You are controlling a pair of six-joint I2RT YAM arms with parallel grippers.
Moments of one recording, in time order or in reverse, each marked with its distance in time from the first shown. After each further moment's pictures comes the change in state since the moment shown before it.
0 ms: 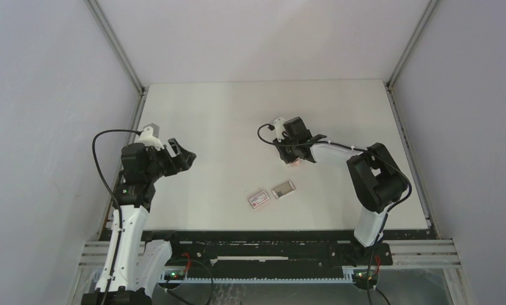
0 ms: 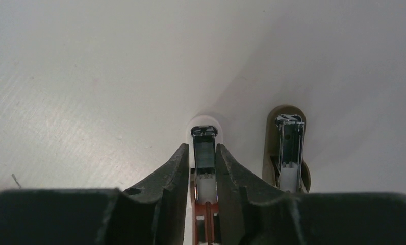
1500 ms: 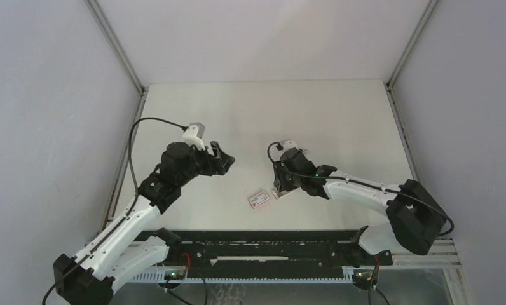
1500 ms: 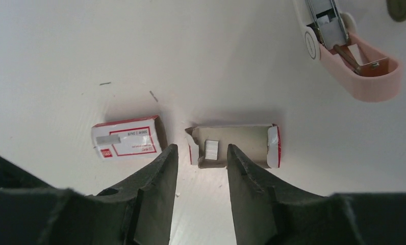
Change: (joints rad) left arm -0.616 0.126 -0.001 0.201 -0.287 -0.111; right arm 0.276 -0.443 -0.319 -0.069 0.183 0.579
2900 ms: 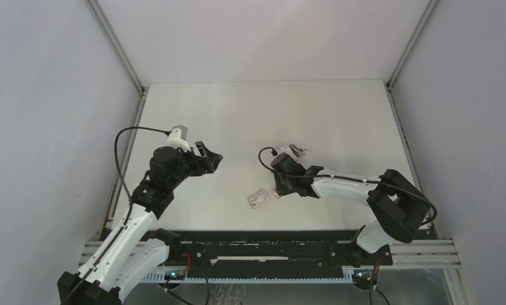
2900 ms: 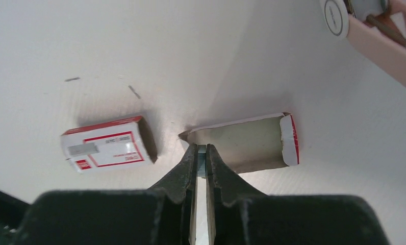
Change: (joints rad) left arm 0.187 -0.108 -0.084 0.024 0.038 -0.058; right arm 0.047 0.179 0.031 -0.011 0.076 0.076
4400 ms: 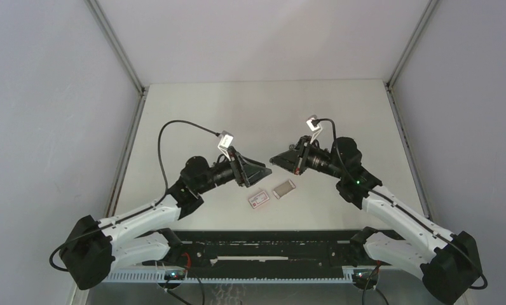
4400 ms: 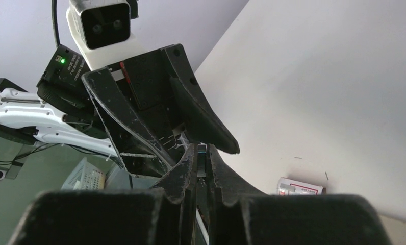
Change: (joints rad) left arm -0.412 0.285 -0.110 0.801 0.254 -0.211; right arm -0.270 -0.570 -0.122 0.452 -0.694 0.216
